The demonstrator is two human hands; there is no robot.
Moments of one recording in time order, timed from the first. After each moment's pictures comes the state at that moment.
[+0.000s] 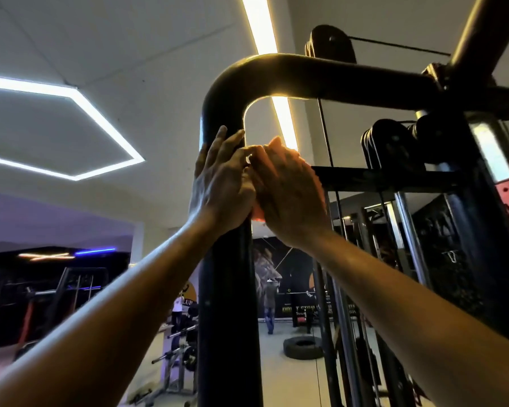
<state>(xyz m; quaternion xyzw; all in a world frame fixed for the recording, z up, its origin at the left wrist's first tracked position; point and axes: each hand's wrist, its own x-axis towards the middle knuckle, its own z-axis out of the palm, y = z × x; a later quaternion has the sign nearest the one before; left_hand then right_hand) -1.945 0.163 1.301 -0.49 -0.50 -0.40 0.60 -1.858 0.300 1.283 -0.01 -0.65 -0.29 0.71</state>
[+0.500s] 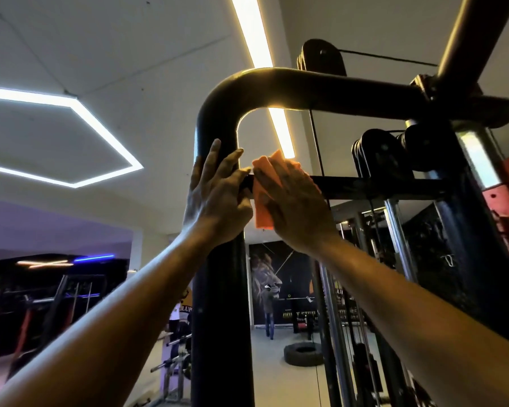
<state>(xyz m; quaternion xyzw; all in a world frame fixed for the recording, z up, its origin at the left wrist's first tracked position) -1.944 0.168 1.298 -0.49 -0.52 -0.34 0.61 -1.840 0.338 1.286 0.00 -0.69 -0.28 0.67</state>
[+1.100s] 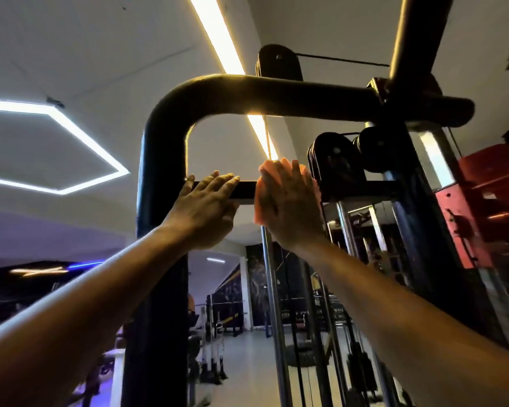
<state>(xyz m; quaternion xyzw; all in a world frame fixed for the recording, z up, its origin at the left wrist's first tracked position) -1.891 0.210 1.305 -0.50 -0.67 -0.16 0.53 -1.788 0.404 1.291 -0.05 -0.65 -0.17 0.73</state>
